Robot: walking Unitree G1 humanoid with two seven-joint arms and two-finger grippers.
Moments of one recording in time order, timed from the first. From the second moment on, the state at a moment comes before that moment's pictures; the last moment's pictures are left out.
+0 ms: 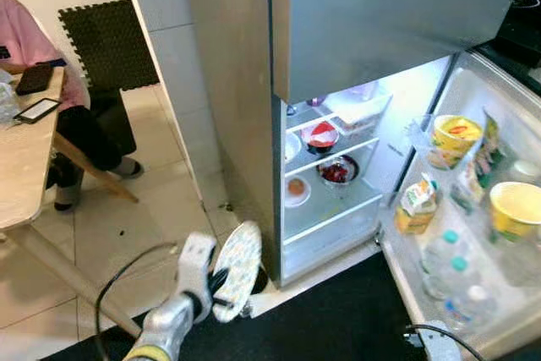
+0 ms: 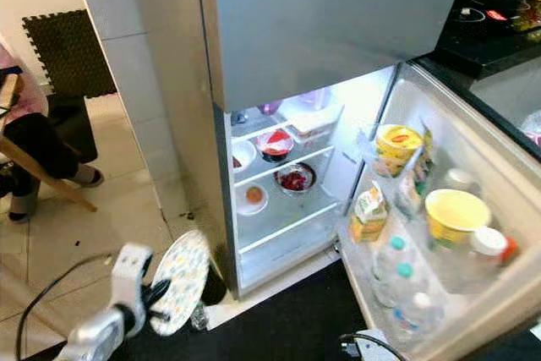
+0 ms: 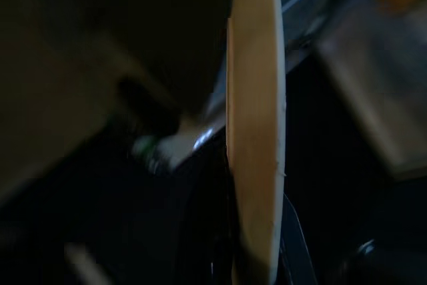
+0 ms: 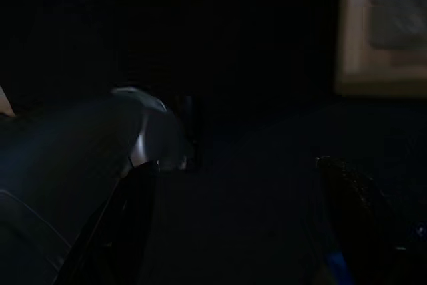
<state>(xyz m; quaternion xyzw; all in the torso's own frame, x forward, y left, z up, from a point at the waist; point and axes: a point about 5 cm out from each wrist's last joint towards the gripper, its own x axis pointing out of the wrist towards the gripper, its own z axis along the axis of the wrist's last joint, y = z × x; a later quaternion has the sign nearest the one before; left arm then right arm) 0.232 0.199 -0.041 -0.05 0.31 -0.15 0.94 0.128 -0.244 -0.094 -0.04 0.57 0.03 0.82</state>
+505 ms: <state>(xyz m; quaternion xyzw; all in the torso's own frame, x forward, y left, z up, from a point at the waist) 0.134 0.238 -0.091 -0.07 0.47 0.06 0.88 0.134 -0.239 -0.094 -0.05 0.56 0.04 0.82</state>
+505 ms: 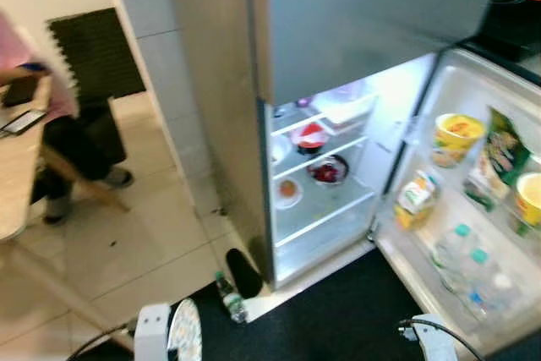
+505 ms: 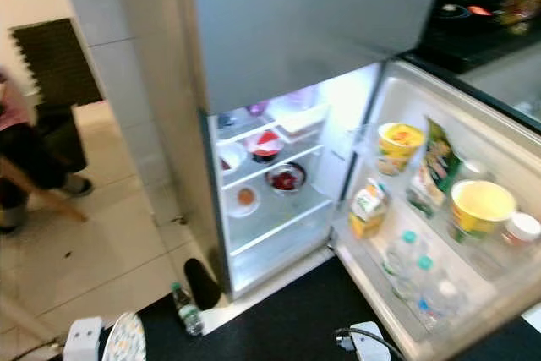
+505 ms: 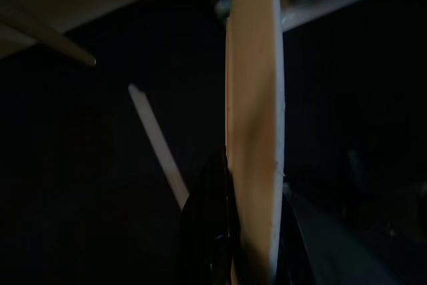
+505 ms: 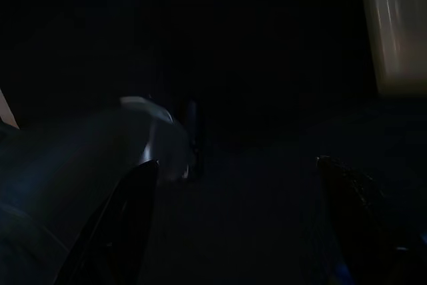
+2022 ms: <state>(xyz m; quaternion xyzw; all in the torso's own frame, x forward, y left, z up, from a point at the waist) 0.129 0.237 -0.095 -0.12 0.48 0.11 0.86 0.162 -0.216 -0.089 -0.07 0.53 0.05 0.84</state>
